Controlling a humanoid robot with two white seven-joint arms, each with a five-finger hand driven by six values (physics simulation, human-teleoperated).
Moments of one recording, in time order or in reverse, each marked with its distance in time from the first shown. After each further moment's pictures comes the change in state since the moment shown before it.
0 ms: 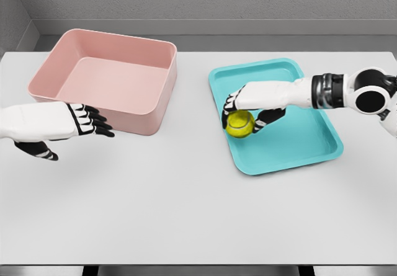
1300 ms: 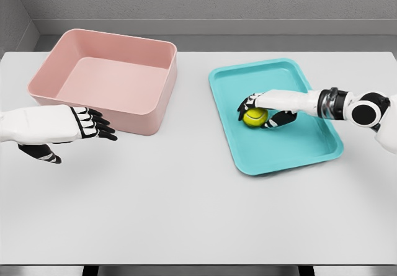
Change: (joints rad) left arm 0.005 -0.010 -0.010 -0.001 -0.003 0.000 0.000; right arm 0.109 0.076 0.000 0.318 -0.012 0.037 -0.085
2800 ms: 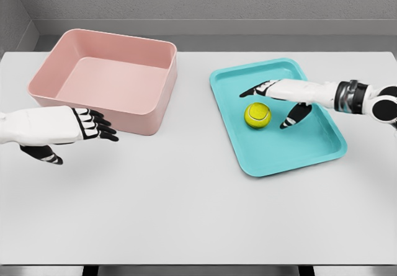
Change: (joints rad) left arm 0.017 -0.018 0.015 0.000 -0.005 0.000 0.000; right arm 0.014 -0.070 -0.077 -0.064 0.006 -0.027 -0.002
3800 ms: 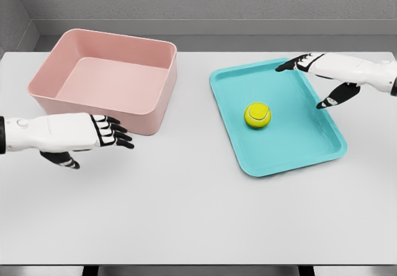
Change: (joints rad) left arm 0.025 -0.072 0.004 0.001 -0.049 0.000 0.007; right arm 0.002 -0.211 -0.122 -0.116 -0.044 -0.085 -0.004
